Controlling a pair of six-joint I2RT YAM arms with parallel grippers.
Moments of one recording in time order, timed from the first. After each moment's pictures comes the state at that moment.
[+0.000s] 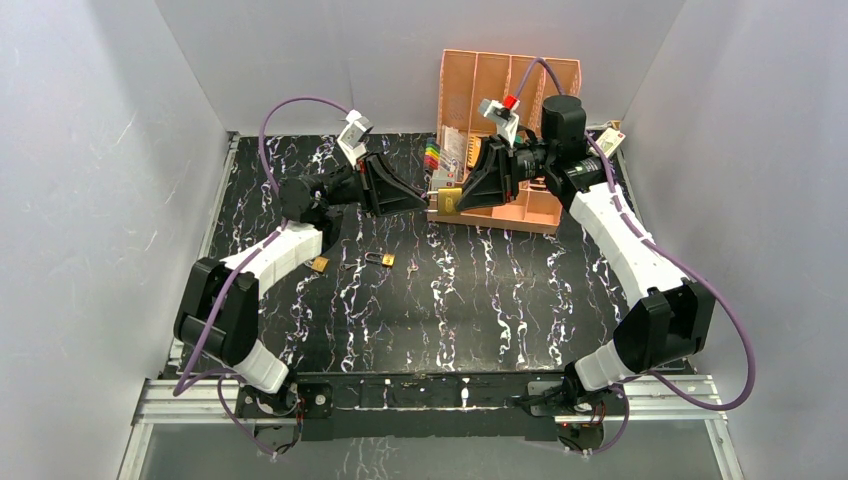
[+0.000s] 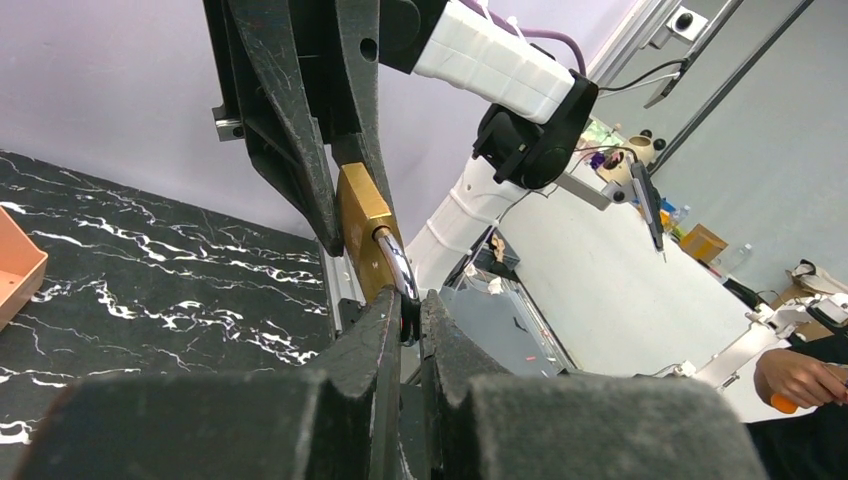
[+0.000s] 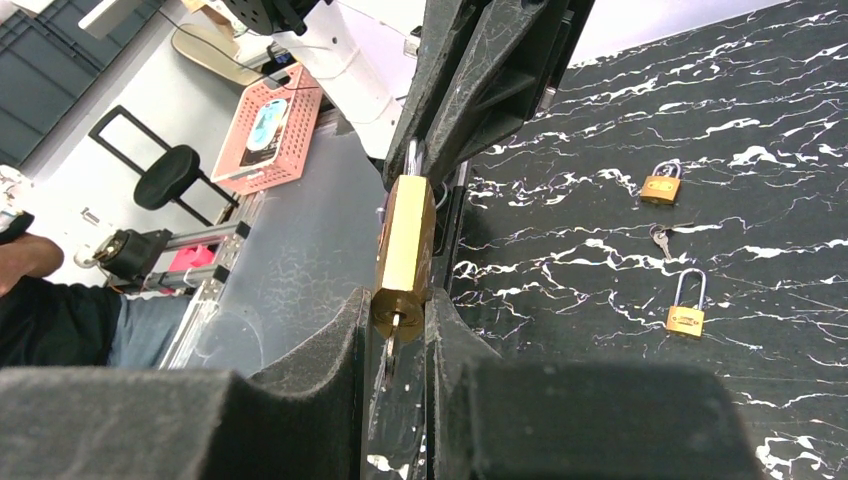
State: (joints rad) left arm -0.43 1.57 1.02 1.36 1.15 -1.33; right arm 0.35 1.49 1.46 -0.25 -1.51 0.19
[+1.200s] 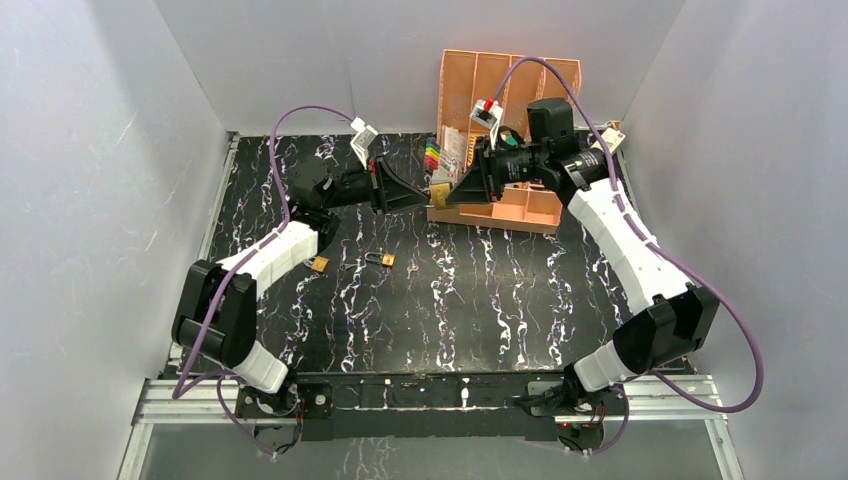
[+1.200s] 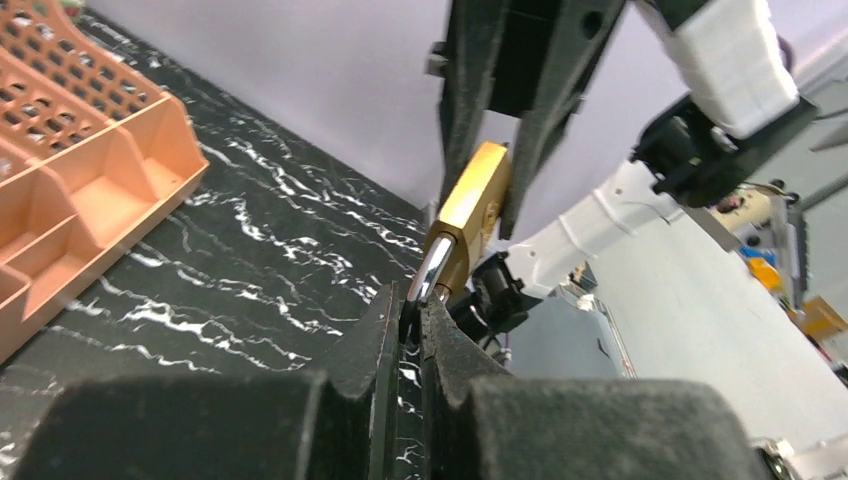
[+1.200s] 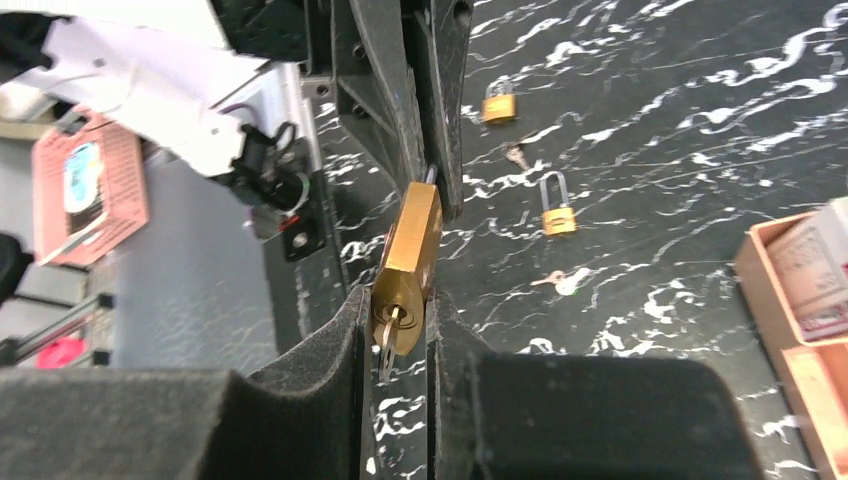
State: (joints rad) left arm -0.40 1.56 1.01 0.86 1.08 -0.91; right arm 0.41 1.50 1.59 -0.65 -1.06 0.00
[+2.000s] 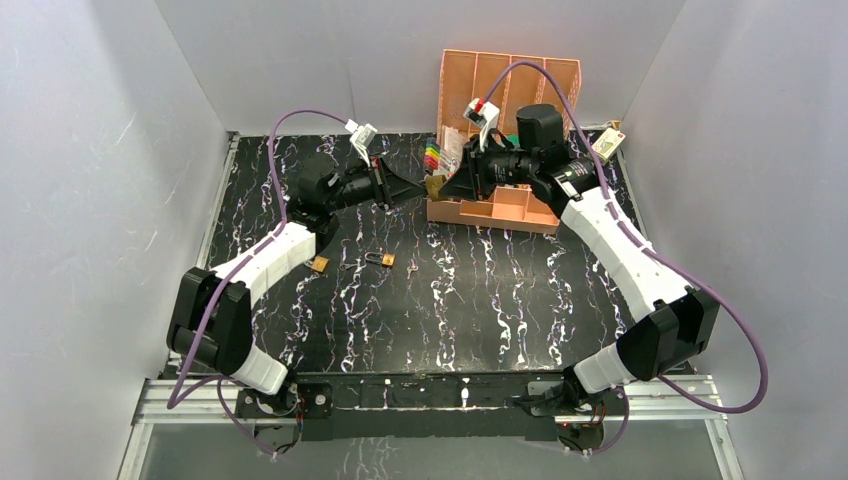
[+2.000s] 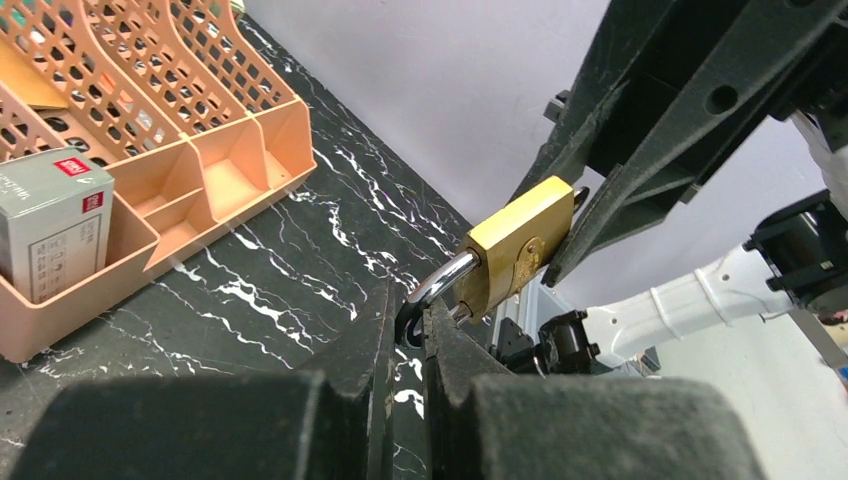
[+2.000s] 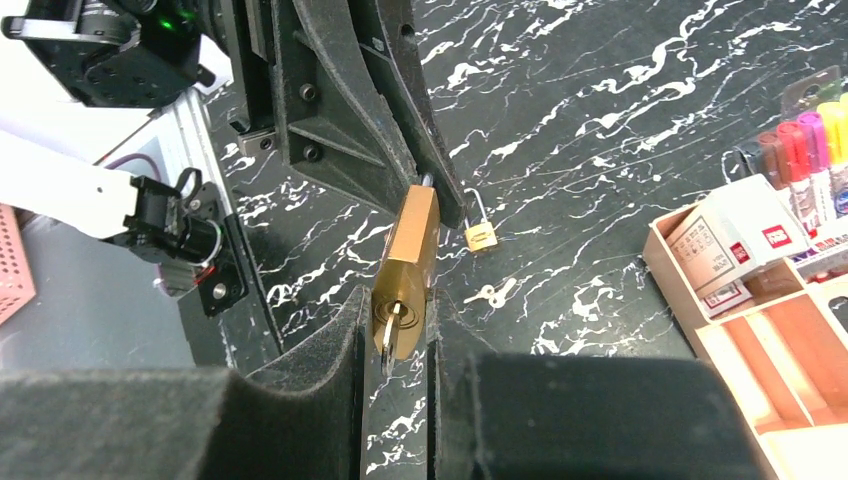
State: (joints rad) left arm -0.41 1.51 1.02 0.56 0.85 -0.72; right arm 0.48 1.46 1.52 -0.51 -0.77 0.07
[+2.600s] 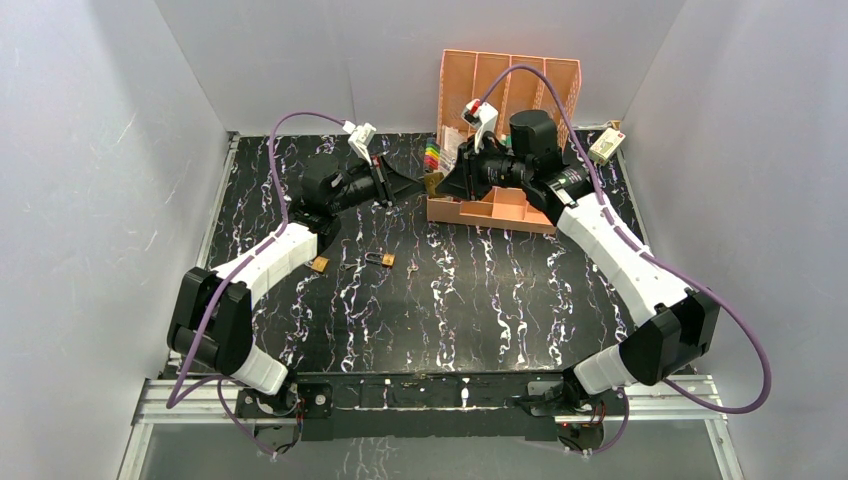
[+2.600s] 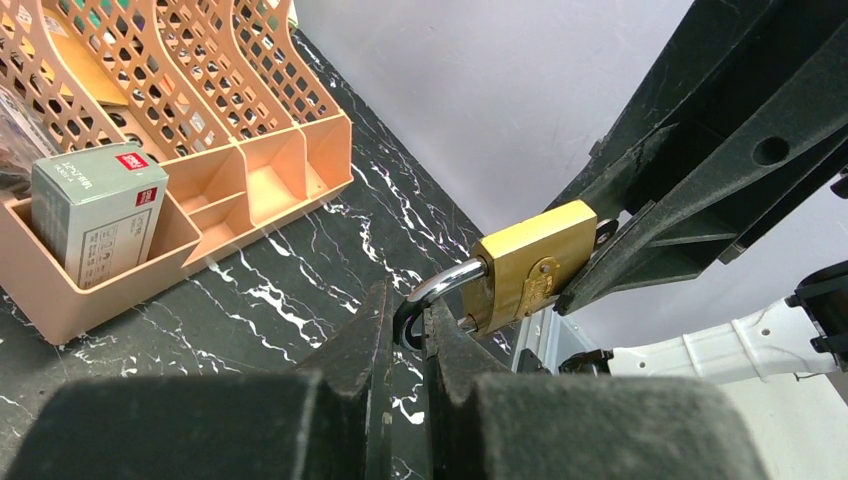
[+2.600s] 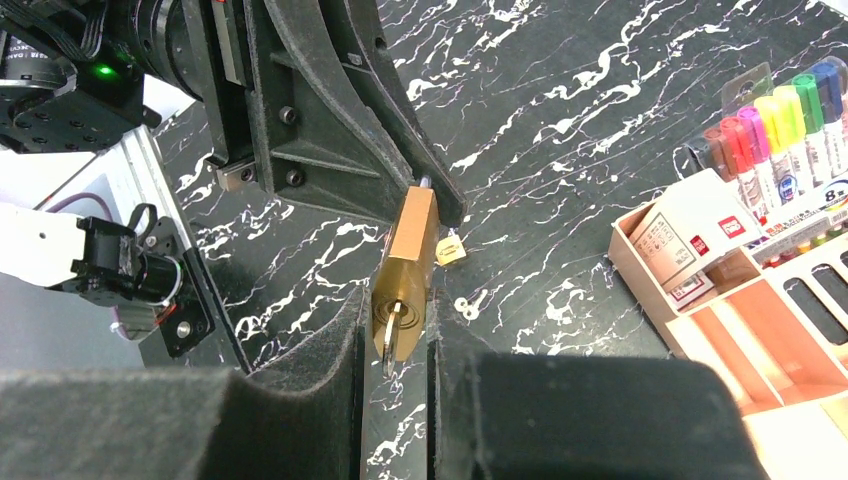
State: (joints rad) left arm -0.43 1.51 1.02 0.50 0.72 -0.72; right arm 0.53 1.45 1.47 -0.44 -0.60 0.11
